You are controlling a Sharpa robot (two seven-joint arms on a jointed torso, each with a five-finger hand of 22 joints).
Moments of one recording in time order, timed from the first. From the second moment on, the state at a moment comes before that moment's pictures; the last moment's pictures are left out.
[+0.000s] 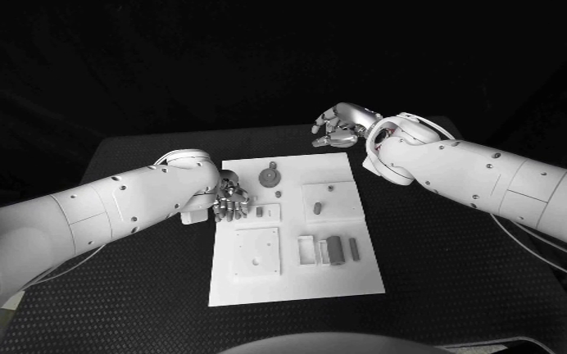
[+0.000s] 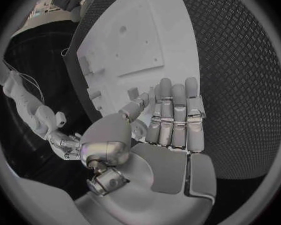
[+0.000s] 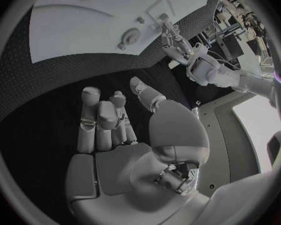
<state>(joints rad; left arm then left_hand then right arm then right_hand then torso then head) 1.22 -0.53 -0.15 1.16 -1.08 0.26 -0.52 0.73 0.17 0.68 -0.27 0.05 1.06 0.08 0.27 0.94 1.17 0.01 0.60 0.55 0.93 -0.03 1.15 0.51 0.01 1.11 -0.13 0.15 1.31 1.18 -0.64 0.03 1.19 -1.30 -0.30 -0.01 1.01 -0.09 0.59 -0.27 0.05 0.88 0.13 0.21 0.57 1.02 0.03 1.06 1.02 1.25 -0.08 1.38 0.86 0.23 1.19 -0.03 0.86 1.31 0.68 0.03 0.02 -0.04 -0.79</state>
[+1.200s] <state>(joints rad) 1.21 -0.54 -0.15 1.15 -1.08 0.26 -0.50 0.73 0.16 0.68 -0.28 0.05 1.08 0.07 0.28 0.94 1.18 0.00 0.61 0.56 0.94 -0.04 1.16 0.51 0.01 1.11 -0.14 0.17 1.31 1.18 -0.64 0.03 1.19 -1.30 -0.30 -0.01 1.01 -0.09 0.59 -0.27 0.05 0.87 0.13 0.21 0.57 1.02 0.03 1.06 1.02 1.25 -0.08 1.38 0.86 0.23 1.19 -0.03 0.86 1.31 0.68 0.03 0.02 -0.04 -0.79</state>
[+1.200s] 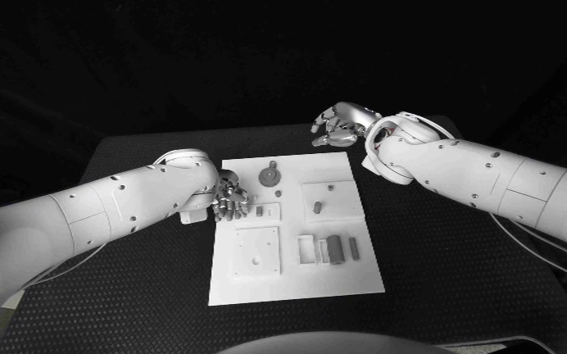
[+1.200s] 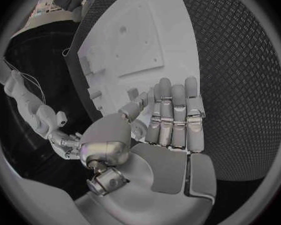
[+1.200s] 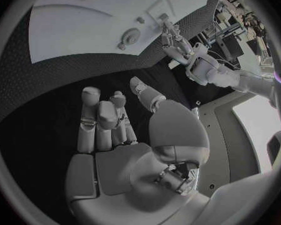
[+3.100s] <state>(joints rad) 1.21 -0.53 -0.15 1.13 -1.05 0.28 -0.50 0.72 0.12 0.65 -0.25 0.06 1.06 0.08 0.25 0.93 1.17 -0.01 0.62 0.56 0.94 -0.04 1.17 0.50 0.01 1.11 -0.14 0.18 1.31 1.18 -0.64 0.03 1.19 -1.30 -0.29 -0.01 1.01 -0.09 0.59 -0.27 0.05 0.87 0.13 0.21 0.57 1.02 0.03 1.06 1.02 1.25 -0.08 1.38 0.86 0.23 1.19 -0.03 0.86 1.31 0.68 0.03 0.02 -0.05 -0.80</state>
